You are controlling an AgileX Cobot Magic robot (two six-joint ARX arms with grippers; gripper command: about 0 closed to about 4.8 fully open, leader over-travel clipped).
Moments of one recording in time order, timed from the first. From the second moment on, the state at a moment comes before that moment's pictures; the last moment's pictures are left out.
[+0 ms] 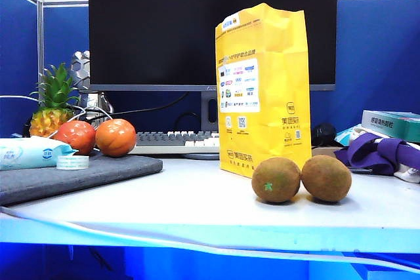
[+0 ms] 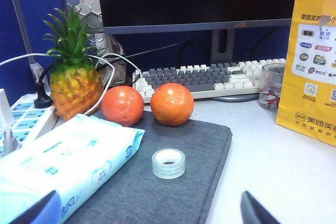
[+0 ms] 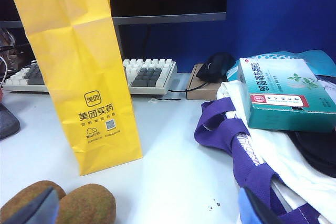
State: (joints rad) left arm -0.22 0.01 0.01 0.07 -0.03 0.07; right arm 0.20 0.00 0.01 0.04 0.05 0.07
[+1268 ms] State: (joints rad) left arm -0.22 0.47 0.39 0.04 0.17 -0.12; right arm 0.20 0.64 0.40 0.28 -0.05 0.03
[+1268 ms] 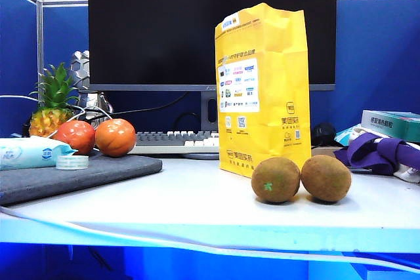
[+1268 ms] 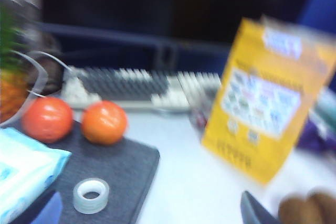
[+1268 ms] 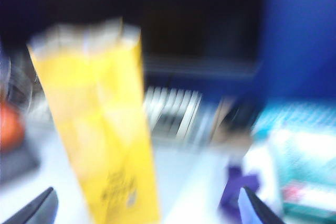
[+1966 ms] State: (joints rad) left arm -0.30 0.88 0.78 -0.33 0.35 -0.04; right arm 0.20 1.25 0.81 -0.34 -0.35 -0.14
